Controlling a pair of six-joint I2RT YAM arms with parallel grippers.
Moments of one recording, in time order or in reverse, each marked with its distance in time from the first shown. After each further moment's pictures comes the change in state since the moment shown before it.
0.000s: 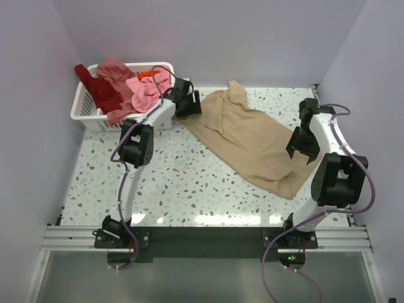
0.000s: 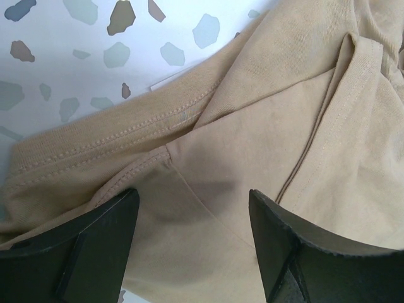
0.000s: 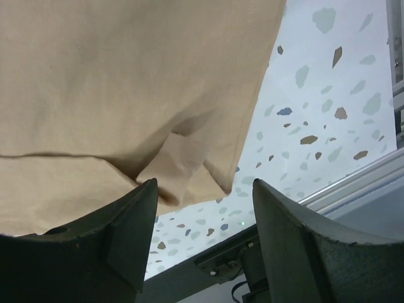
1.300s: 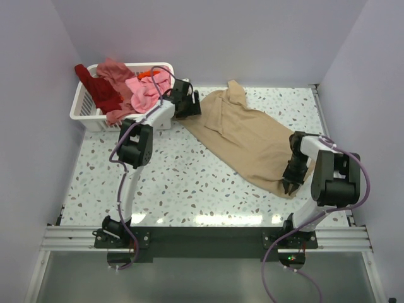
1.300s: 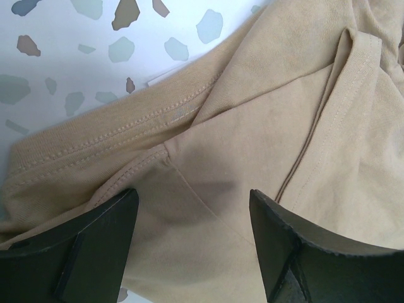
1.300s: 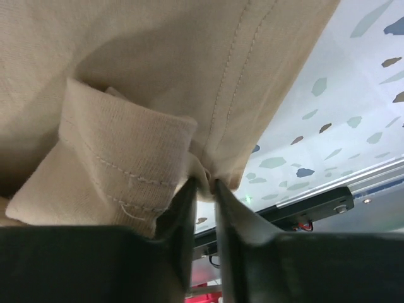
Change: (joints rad) left arm 0.000 -0.029 -0.058 0.037 -0.005 0.008; right arm 0.000 -0.007 -0.436 0.126 -0.141 0.021
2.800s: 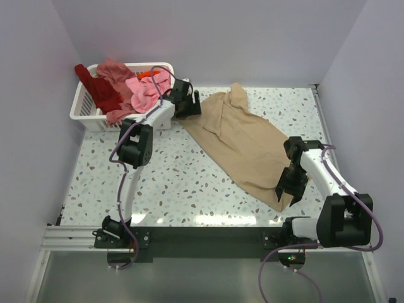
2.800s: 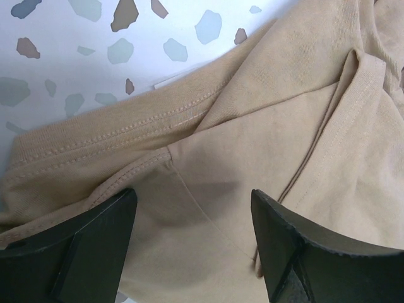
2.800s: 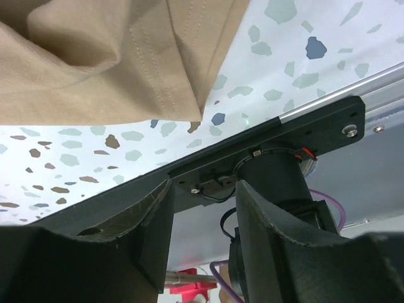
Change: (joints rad) left arm 0.001 0.000 0.002 0.000 0.002 0.009; right arm 0.164 -0.379 -0.059 -0.286 -0.061 0.117
